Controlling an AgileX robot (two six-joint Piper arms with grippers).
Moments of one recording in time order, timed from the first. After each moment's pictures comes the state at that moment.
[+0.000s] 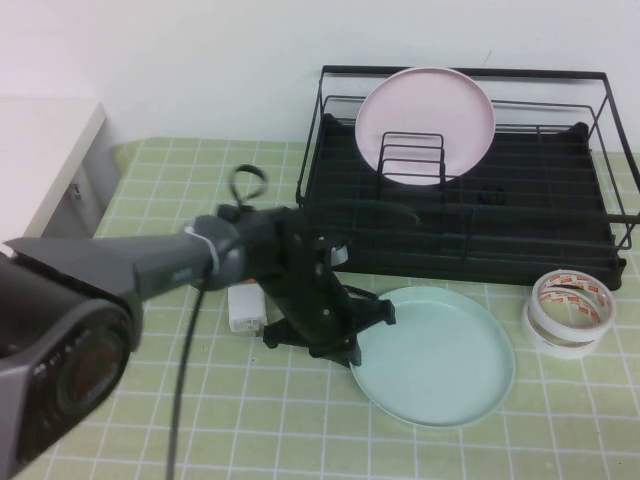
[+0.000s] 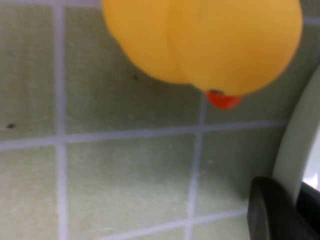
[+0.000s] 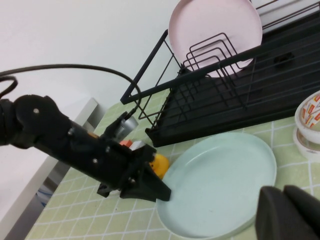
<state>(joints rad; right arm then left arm) -0.05 -0.01 0.03 1.02 0.47 -0.45 -0.55 2.24 -1.57 -0.44 0.71 -0.20</state>
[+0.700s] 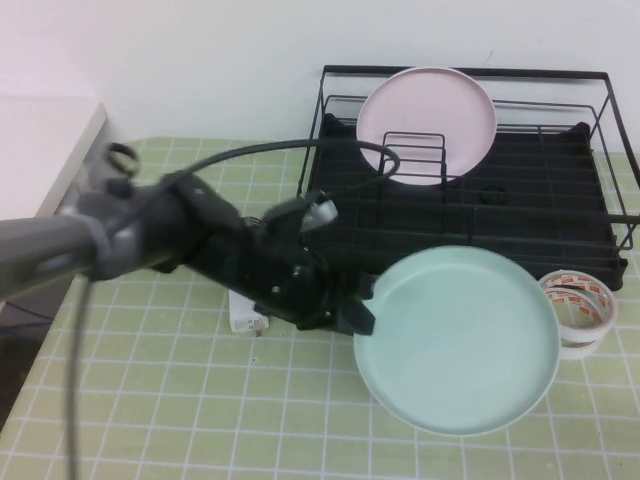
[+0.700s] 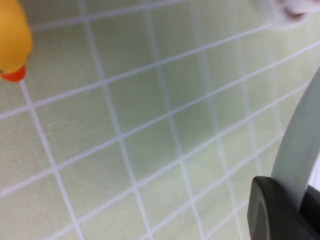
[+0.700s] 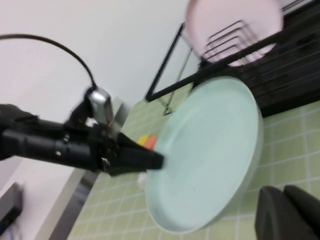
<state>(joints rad) -0.05 0.00 -0.01 1.05 0.53 -0.36 -0.43 1.99 -1.35 -0.99 0.83 0.56</state>
